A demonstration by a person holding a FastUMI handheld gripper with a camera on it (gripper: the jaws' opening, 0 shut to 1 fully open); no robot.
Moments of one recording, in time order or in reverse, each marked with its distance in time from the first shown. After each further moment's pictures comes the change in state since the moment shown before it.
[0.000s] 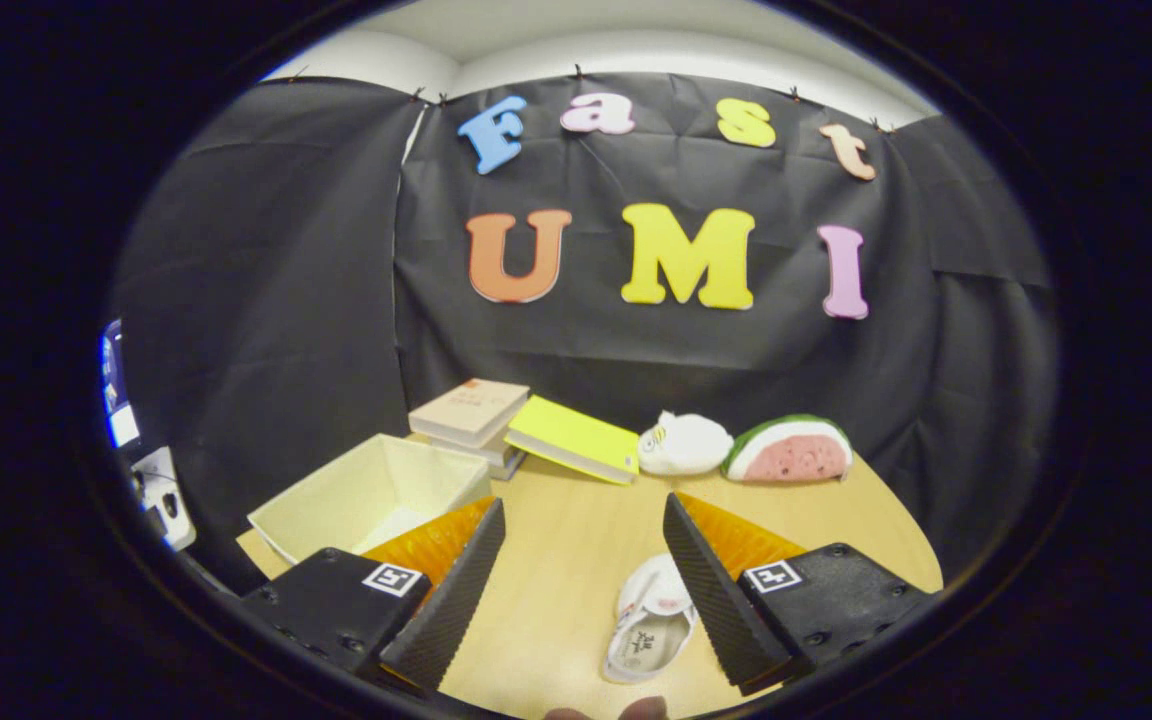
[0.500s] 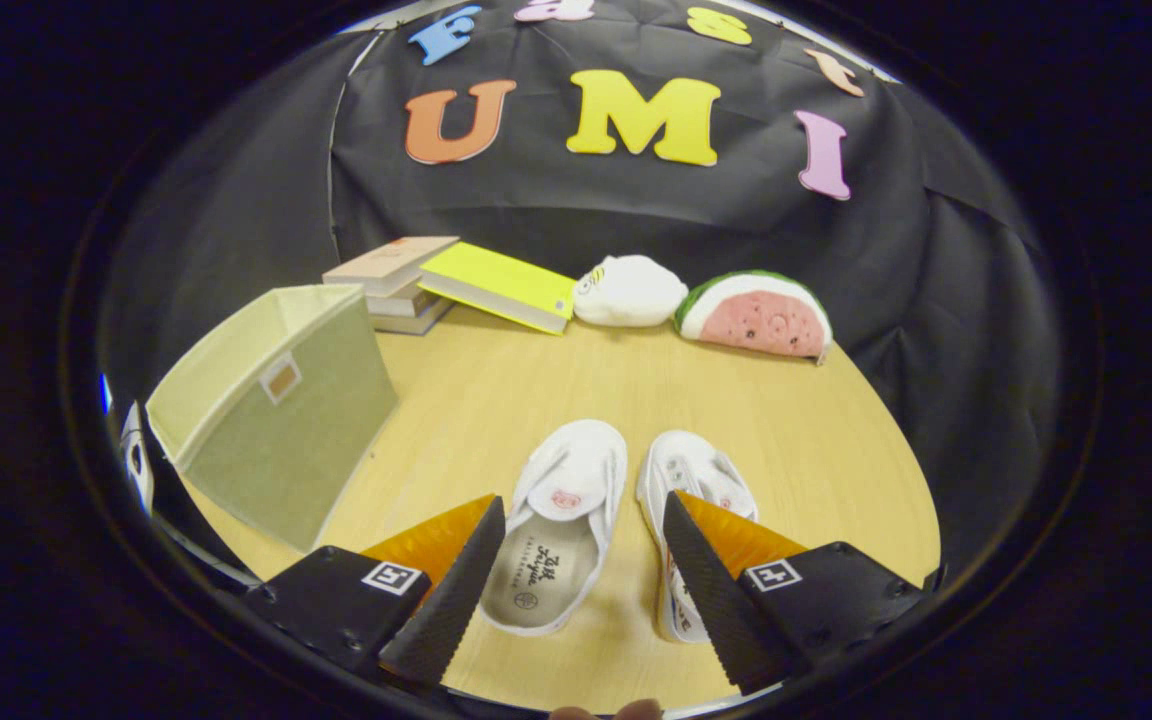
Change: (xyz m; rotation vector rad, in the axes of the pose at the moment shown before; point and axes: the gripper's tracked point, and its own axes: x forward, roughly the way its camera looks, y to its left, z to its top) arm 0.049 -0.075 -0.121 0.025 0.364 -0.076
